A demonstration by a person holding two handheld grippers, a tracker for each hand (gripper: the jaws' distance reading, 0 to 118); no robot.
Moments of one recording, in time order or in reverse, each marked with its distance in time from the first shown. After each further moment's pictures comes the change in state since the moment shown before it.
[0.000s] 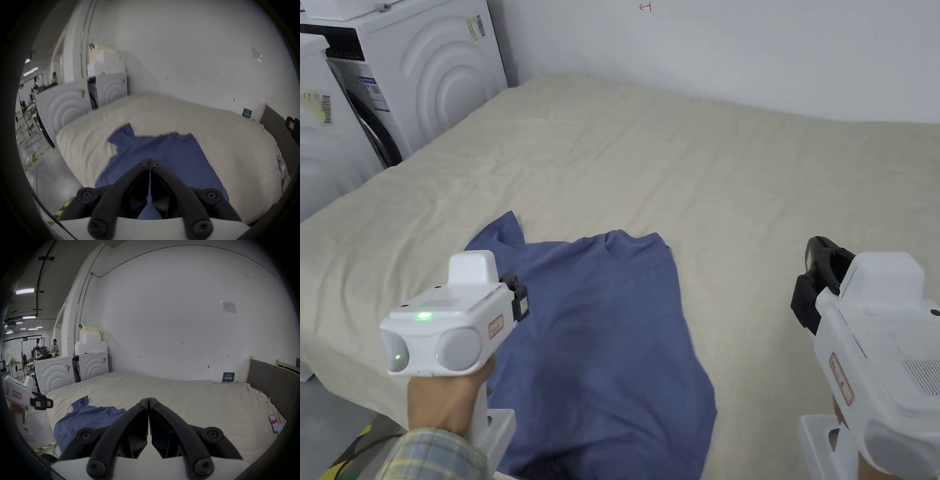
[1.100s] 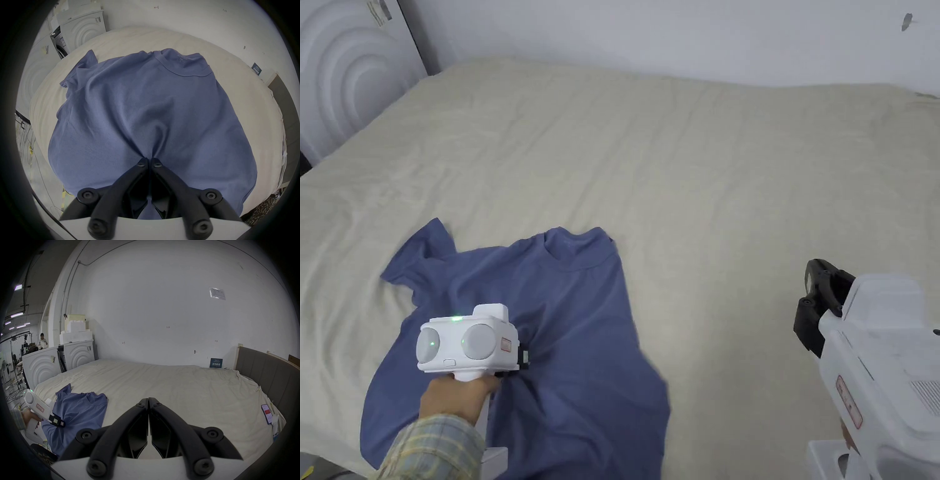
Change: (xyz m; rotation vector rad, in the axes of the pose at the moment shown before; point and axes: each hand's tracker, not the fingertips) left arm 0.031 -0.048 -0.166 -0.501 -0.038 -0.074; right arm 0.056 -0.041 -0.020 -0.123 -0.109 -0.024
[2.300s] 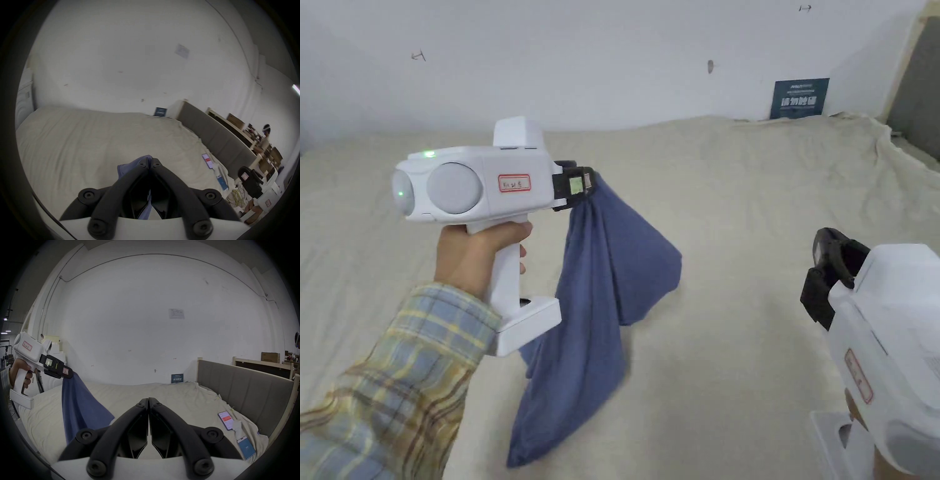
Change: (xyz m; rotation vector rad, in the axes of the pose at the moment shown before) left arm 0.279 0.078 0.279 0.524 -0.705 -0.370; right arm 0.118 0.035 0.158 0.185 -0.295 -0.070
